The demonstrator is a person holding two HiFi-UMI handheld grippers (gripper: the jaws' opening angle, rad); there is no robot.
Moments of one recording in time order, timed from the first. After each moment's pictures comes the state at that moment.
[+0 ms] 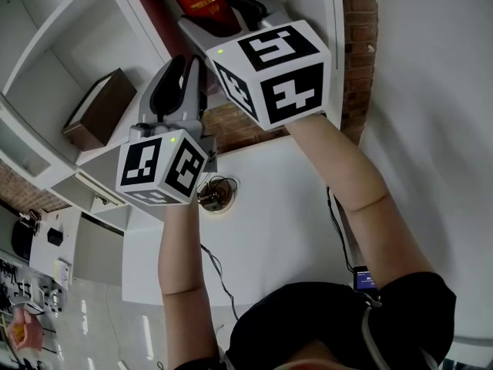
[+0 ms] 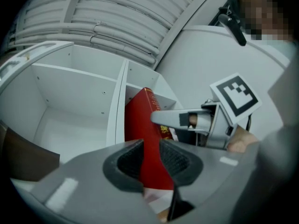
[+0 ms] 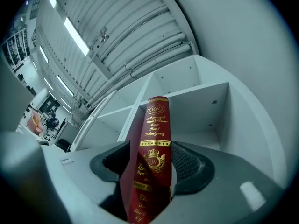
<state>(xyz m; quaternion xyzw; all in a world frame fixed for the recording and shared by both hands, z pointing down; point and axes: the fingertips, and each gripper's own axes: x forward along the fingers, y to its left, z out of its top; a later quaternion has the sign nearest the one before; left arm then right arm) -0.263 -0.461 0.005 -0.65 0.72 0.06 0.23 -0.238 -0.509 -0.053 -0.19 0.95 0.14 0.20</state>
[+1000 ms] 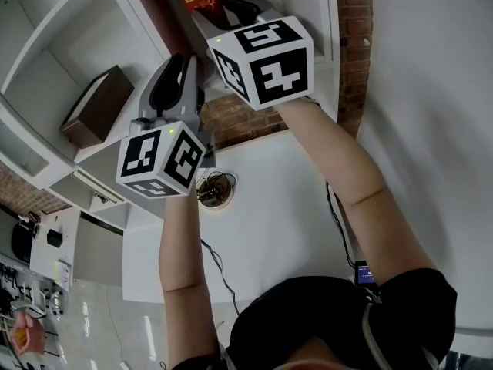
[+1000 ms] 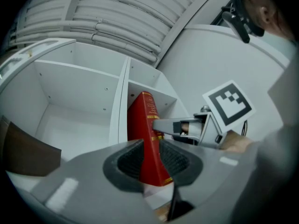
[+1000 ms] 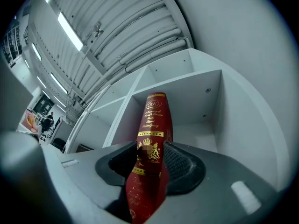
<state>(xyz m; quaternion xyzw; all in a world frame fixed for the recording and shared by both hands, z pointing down) -0.268 -0.461 0.015 -0.65 0.73 0.06 0.22 -0.249 -0.531 -0.034 -0.21 0.95 0.12 0.18</state>
